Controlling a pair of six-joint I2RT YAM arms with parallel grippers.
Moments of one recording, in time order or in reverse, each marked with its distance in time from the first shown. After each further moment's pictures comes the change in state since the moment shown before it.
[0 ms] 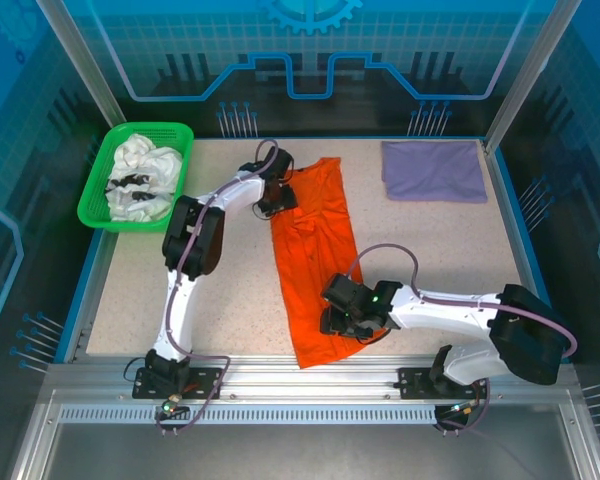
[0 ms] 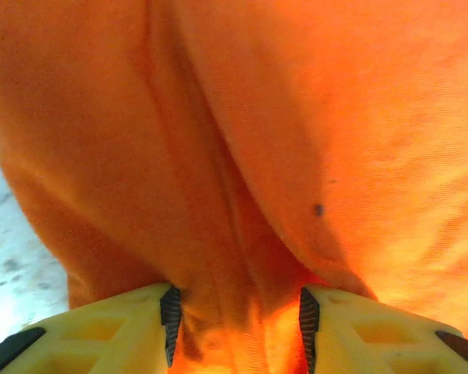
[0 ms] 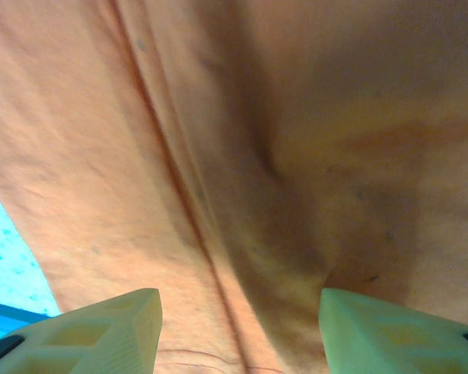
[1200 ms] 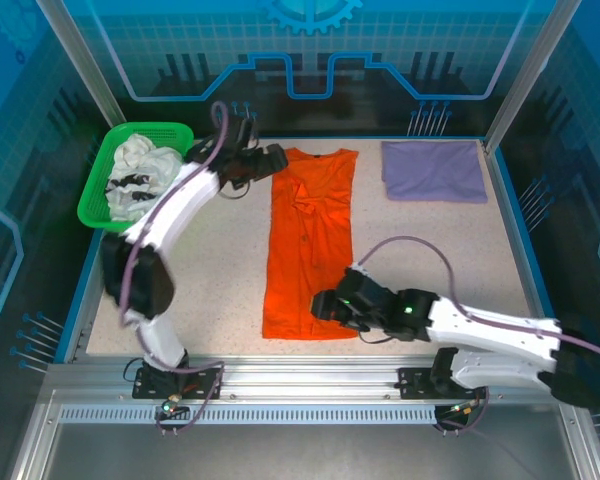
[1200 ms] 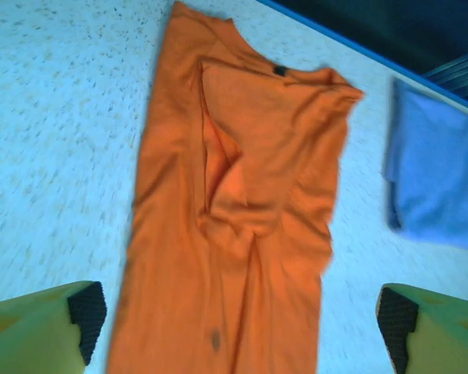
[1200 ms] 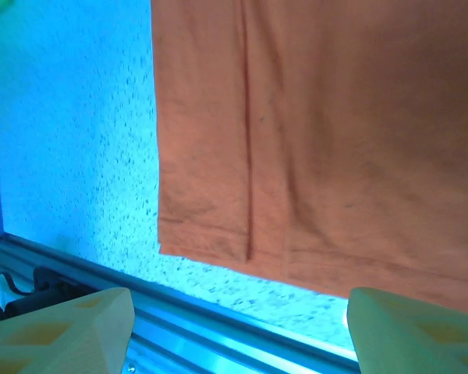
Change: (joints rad) left arm 0.051 -0.634 -0.288 0.021 0.061 -0.016; right arm 0.039 -0.355 -0.036 0.077 0.142 0.059
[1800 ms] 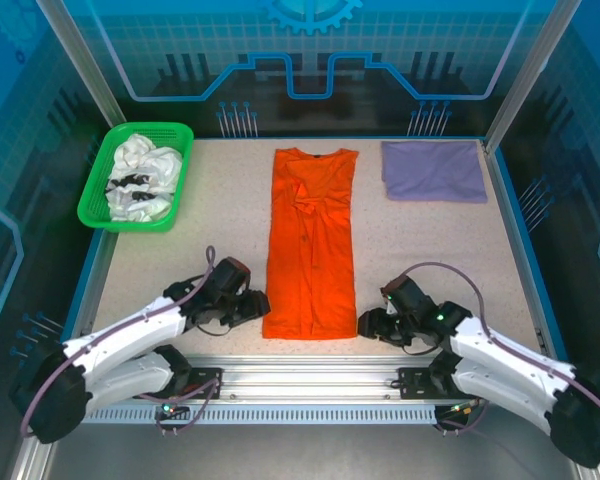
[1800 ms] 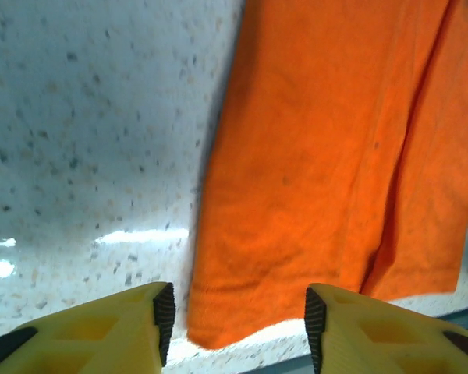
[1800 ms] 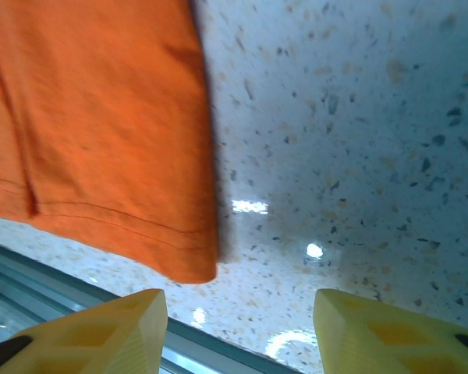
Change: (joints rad) left arm -0.373 -0.721 -1.110 0.117 0.068 -0.327; right arm -0.377 -0.152 -0.294 -0.110 -0.367 -0.296
